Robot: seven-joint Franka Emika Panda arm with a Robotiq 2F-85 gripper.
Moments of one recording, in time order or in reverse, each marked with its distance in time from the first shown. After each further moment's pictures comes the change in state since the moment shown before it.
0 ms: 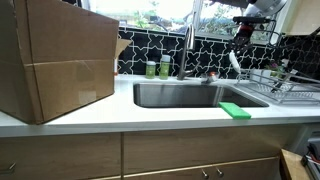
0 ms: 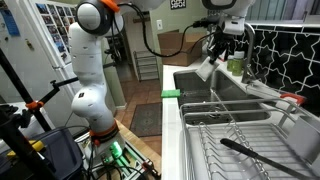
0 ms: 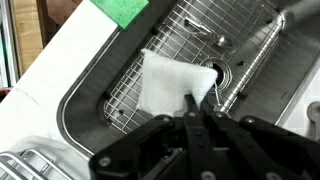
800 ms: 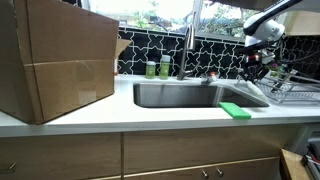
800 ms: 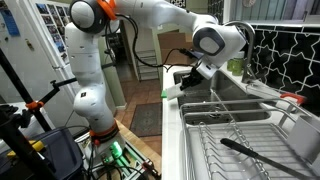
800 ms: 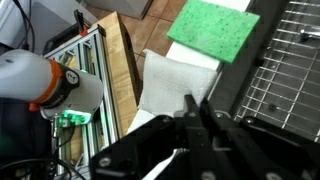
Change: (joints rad) arm 0.076 -0.049 -0.085 -0.416 -0.029 -0.112 0.178
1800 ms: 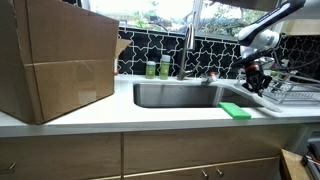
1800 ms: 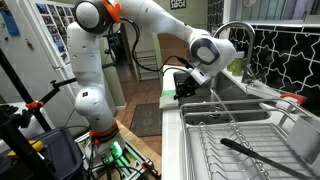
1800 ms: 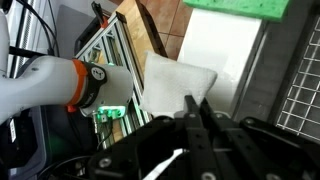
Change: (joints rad) arm 0.061 0.021 -0.010 -0.081 -0.130 0.030 0.202
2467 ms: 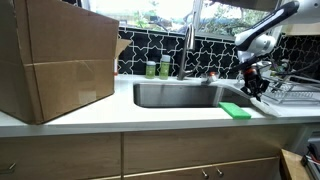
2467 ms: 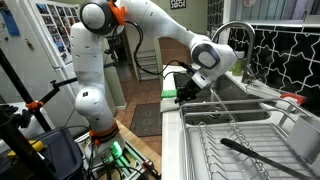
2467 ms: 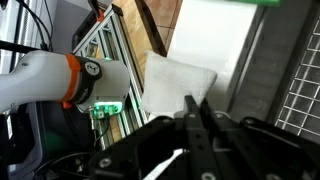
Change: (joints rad) arm 0.008 0.044 0.000 0.000 -0.012 0.030 0.000
